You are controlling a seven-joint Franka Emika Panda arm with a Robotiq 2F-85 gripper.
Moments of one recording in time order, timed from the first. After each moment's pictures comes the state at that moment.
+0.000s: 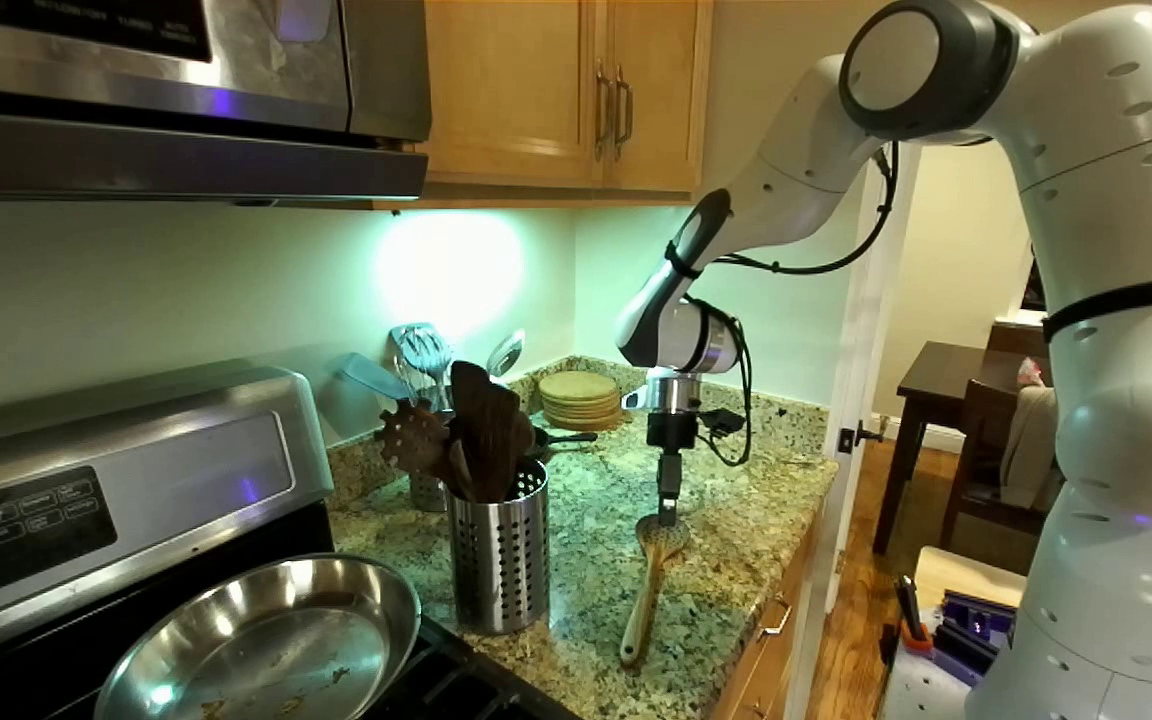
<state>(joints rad) -0.31 0.43 -0.02 -2.20 0.43 2.23 -1.17</state>
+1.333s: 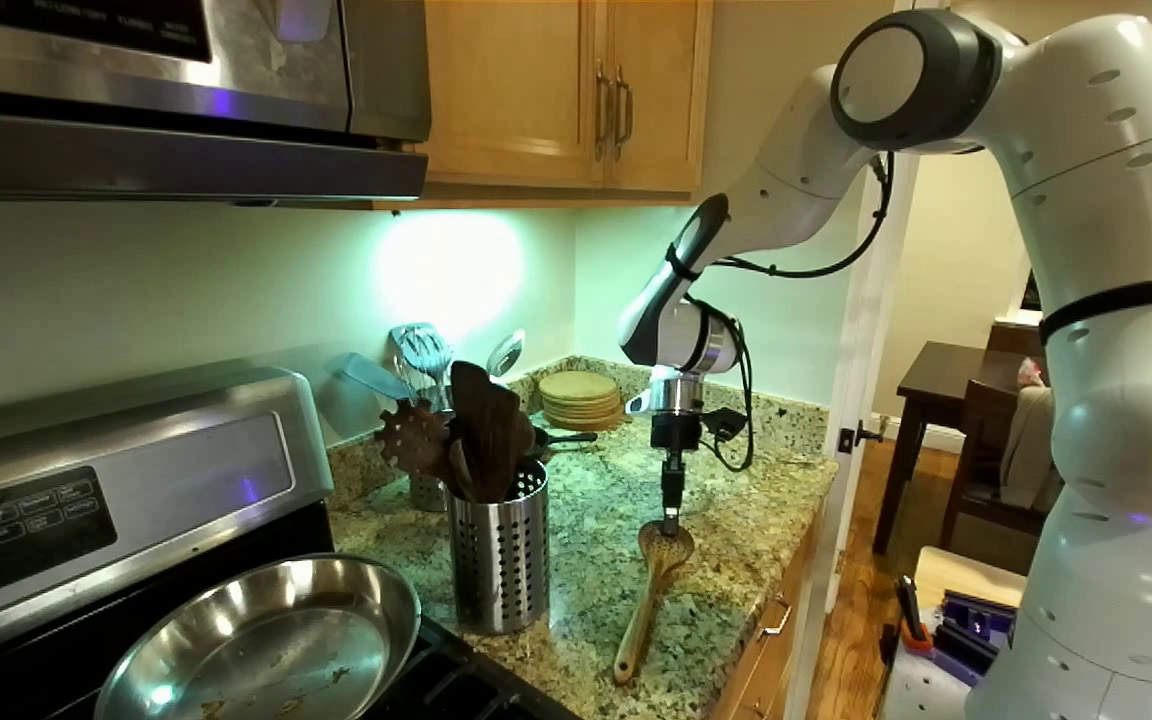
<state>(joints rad) -0.34 0.46 -0.02 -2.15 0.45 2.13 -1.18</state>
